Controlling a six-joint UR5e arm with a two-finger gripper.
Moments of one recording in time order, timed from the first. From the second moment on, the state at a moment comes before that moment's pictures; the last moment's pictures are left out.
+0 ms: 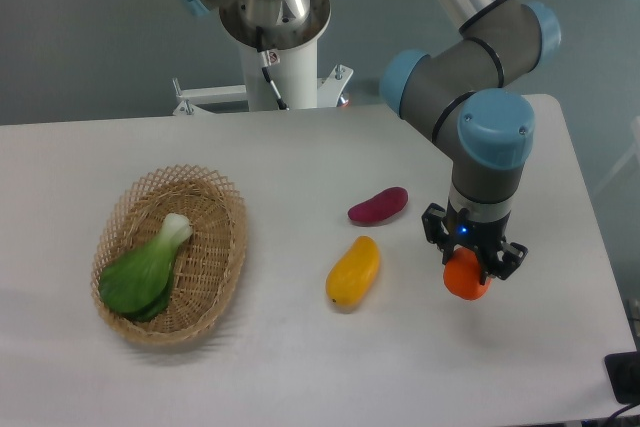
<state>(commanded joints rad) 2.60 -2.04 -1.48 -1.00 1.56 1.24</state>
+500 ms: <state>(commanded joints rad) 2.60 -2.05 -1.47 -1.01 1.55 1.24</state>
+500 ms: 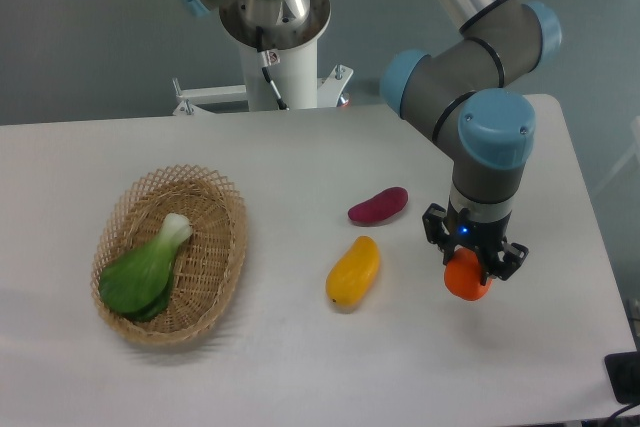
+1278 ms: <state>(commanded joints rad) 2.53 -2.03 -1.50 -1.01 1.54 1.18</state>
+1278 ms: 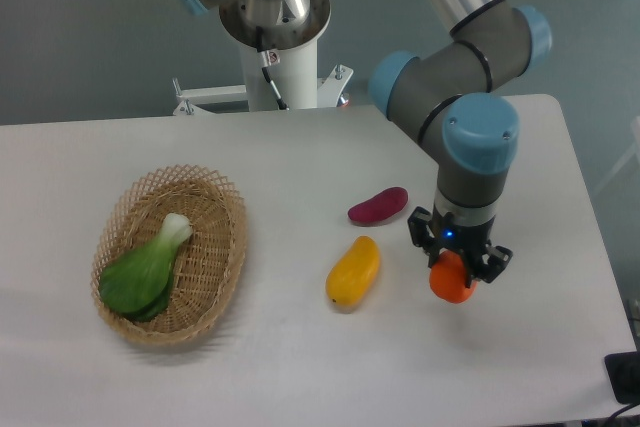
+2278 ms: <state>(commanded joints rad) 2.27 -1.99 -1.63 -0.89 1.55 1.01</state>
